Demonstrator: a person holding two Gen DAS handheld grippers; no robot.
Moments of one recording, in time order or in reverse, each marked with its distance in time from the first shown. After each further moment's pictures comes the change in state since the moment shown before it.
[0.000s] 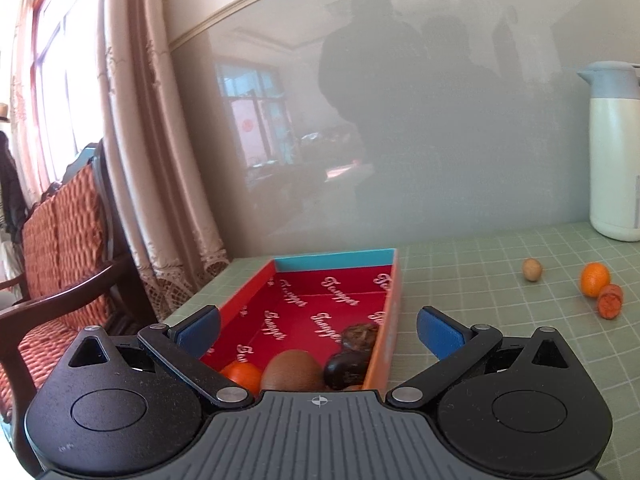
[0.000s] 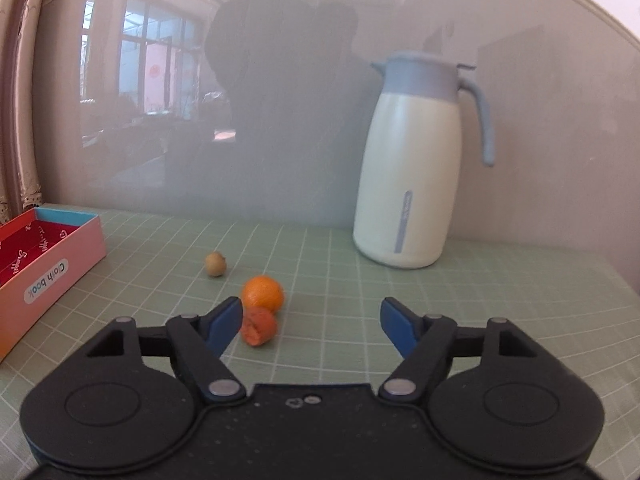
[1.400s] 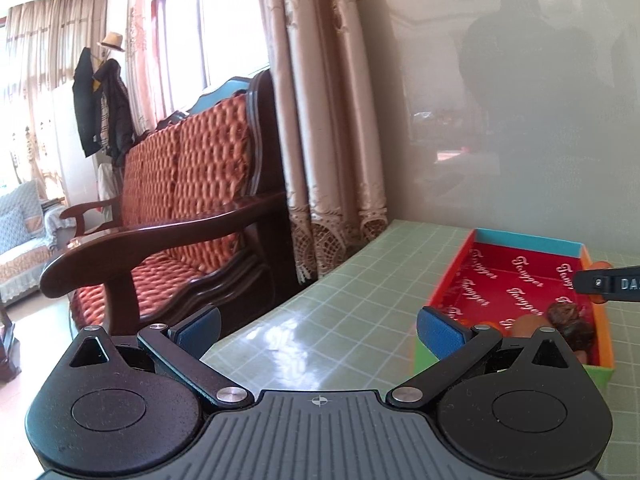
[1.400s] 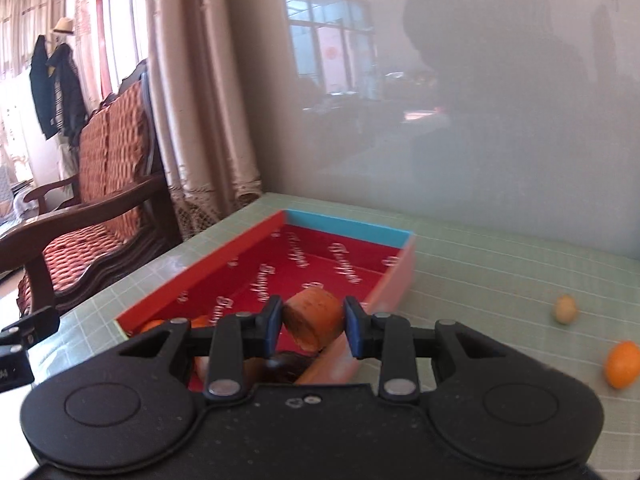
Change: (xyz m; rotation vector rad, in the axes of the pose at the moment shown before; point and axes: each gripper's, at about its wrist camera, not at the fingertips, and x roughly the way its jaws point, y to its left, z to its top) left arm -0.011 0.164 -0.038 -0.207 0.111 0.276; right arm 0.022 0.203 0.043 -0.103 0.065 0.593
